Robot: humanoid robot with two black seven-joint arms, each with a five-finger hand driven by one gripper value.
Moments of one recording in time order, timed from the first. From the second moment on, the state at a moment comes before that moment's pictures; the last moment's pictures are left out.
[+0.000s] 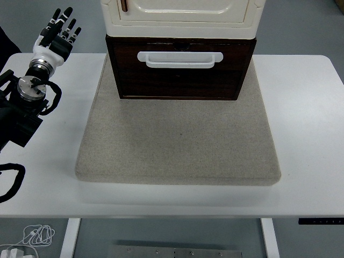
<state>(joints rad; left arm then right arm) -0.98 0.24 -0.84 -0.33 -0.30 -0.24 -0.17 0.00 0.00 0.14 0.10 -0.18 0.11 0.04</state>
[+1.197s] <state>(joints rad) -0.99 0.40 -0.83 -0.34 -0.08 -0.39 -0.17 0.00 0.00 0.13 0.10 -0.18 0.10 0.04</state>
